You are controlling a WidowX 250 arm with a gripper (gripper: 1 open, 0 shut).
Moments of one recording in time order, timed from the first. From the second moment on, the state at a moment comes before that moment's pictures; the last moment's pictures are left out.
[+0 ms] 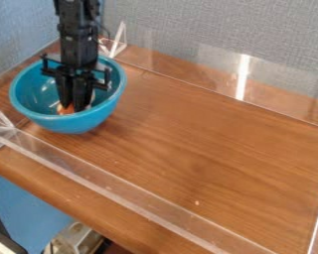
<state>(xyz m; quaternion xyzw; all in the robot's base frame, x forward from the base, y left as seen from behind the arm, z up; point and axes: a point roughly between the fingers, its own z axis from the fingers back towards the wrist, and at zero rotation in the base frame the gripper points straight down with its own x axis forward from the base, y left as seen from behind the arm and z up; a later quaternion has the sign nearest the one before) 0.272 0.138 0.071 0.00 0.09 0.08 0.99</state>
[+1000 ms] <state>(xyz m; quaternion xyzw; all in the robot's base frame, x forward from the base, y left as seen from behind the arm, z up) 0.266 0.079 0.134 0.01 0.04 0.03 1.00</state>
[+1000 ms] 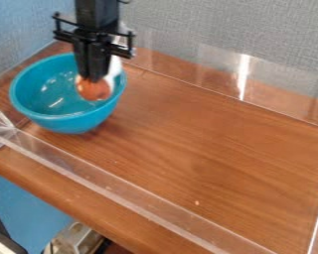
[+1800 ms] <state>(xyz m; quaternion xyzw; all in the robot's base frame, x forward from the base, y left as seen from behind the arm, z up) 0.255 -0.088 0.084 -0.01 0.07 -0.16 0.98</state>
